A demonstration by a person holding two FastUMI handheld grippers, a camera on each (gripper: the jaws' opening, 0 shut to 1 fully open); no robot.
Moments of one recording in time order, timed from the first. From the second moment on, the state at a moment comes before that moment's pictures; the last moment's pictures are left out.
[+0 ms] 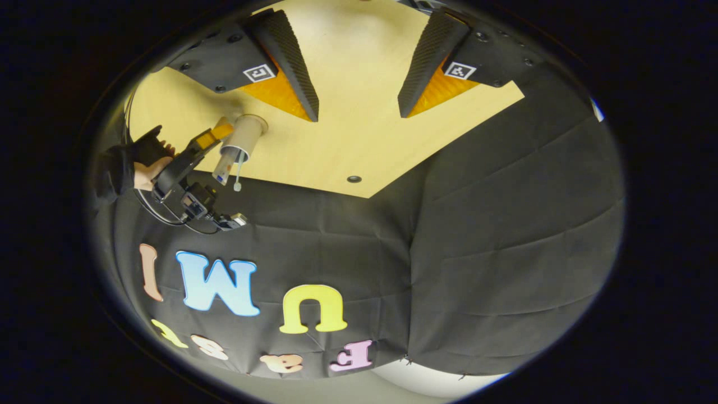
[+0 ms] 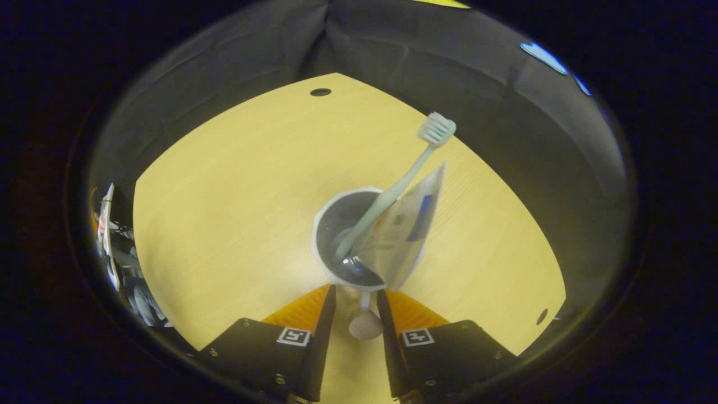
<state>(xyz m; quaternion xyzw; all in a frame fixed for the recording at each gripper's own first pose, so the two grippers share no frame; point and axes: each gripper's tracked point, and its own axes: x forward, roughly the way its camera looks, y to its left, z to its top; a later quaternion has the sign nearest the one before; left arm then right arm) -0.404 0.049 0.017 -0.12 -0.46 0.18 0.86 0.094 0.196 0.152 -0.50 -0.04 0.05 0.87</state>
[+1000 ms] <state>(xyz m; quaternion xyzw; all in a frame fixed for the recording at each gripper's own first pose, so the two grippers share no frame) -0.443 -0.070 0.106 0.01 -0.51 0.09 0.85 -0.077 0.137 0.164 -0.36 -0.26 0.06 0.89</state>
